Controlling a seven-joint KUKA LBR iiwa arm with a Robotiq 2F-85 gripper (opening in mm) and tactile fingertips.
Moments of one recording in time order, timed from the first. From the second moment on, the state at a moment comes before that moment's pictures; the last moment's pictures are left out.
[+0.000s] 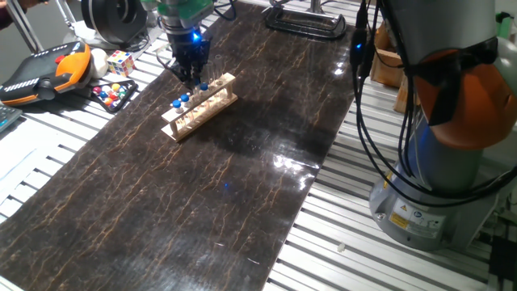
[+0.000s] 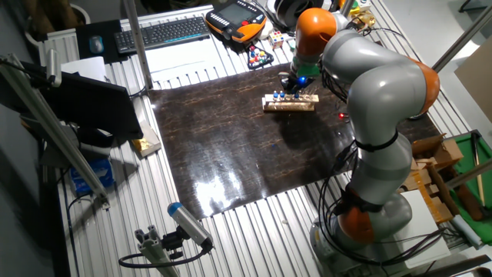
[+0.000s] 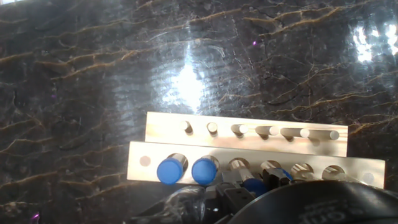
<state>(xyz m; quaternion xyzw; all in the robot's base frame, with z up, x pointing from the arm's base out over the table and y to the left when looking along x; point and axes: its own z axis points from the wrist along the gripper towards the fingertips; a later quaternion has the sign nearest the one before) 0.599 -0.030 0.152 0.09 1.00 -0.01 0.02</state>
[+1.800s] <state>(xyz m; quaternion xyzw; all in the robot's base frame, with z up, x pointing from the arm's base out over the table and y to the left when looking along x) 0.594 -0.015 0.178 0.12 0.99 0.00 0.02</state>
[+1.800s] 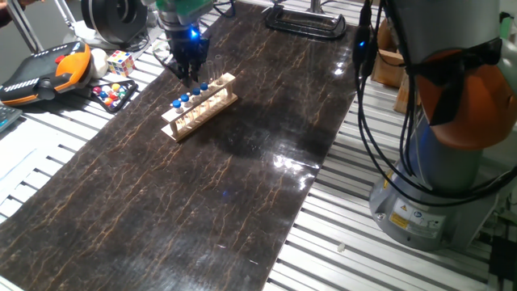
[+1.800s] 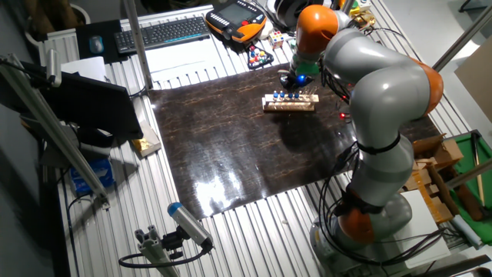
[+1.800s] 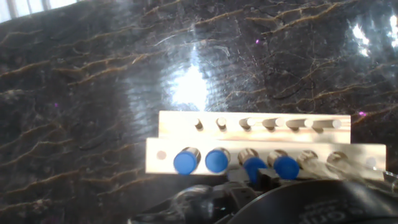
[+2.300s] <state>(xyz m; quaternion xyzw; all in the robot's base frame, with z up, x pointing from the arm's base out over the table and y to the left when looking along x) 0.583 -0.004 0.208 0.12 0.99 0.00 0.01</state>
